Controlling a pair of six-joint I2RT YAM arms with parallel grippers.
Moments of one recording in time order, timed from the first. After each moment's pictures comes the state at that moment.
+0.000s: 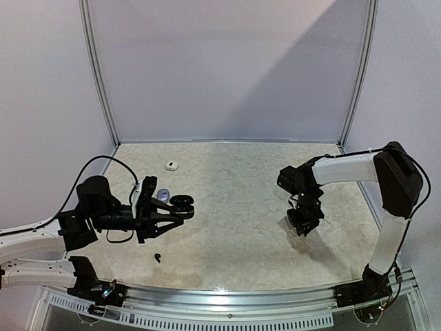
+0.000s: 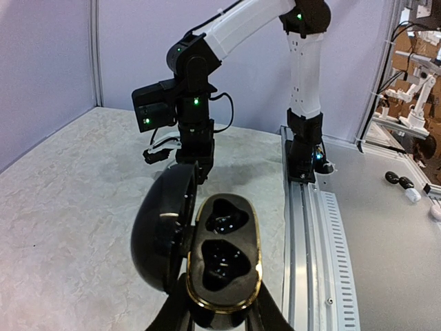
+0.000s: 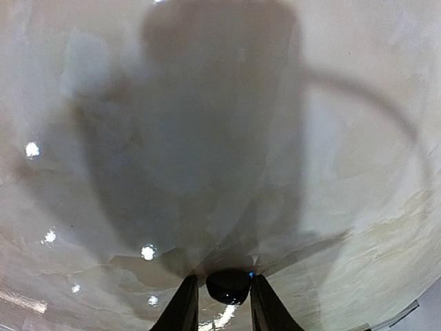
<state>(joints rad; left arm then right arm) -0.83 0.81 0.41 0.24 0.54 -0.03 0.63 1.87 1.17 -1.02 0.06 0.48</state>
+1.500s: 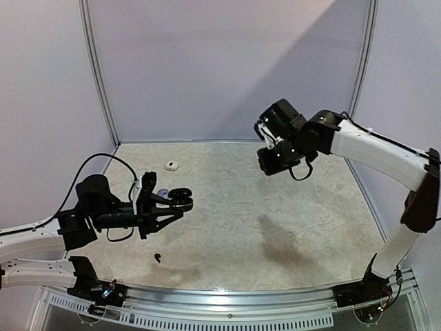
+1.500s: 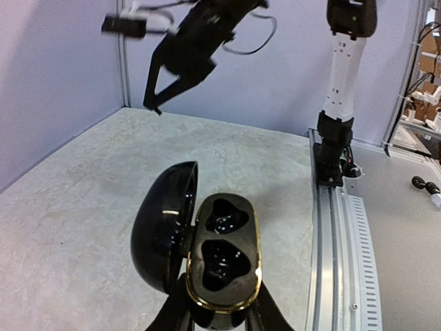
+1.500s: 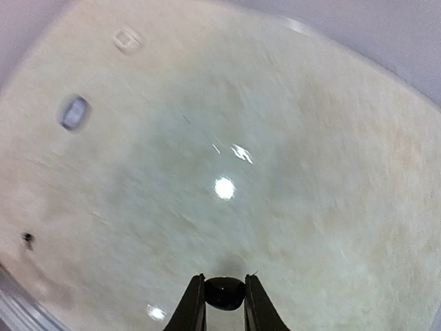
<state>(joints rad) -0.83 0.81 0.42 0.23 0.44 0.00 0.83 1.71 1.63 -0.93 0.23 0.36</state>
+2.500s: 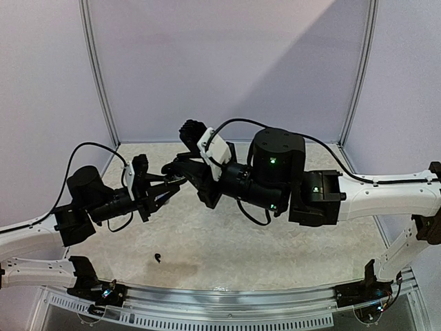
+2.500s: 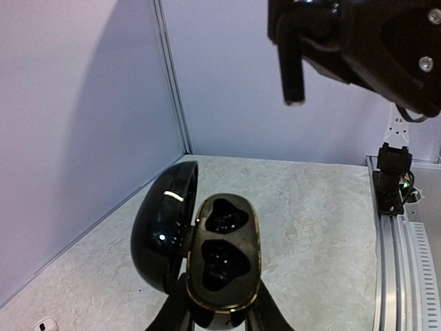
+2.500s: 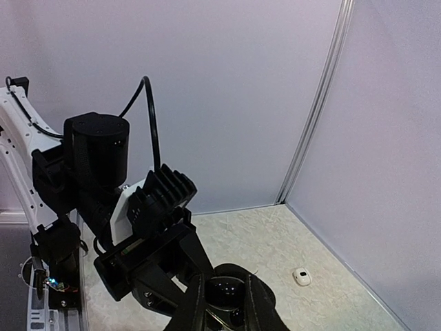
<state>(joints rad) -0.83 0.82 0.48 0.34 0.25 0.14 1.34 1.58 1.37 0.21 0.24 -0.20</state>
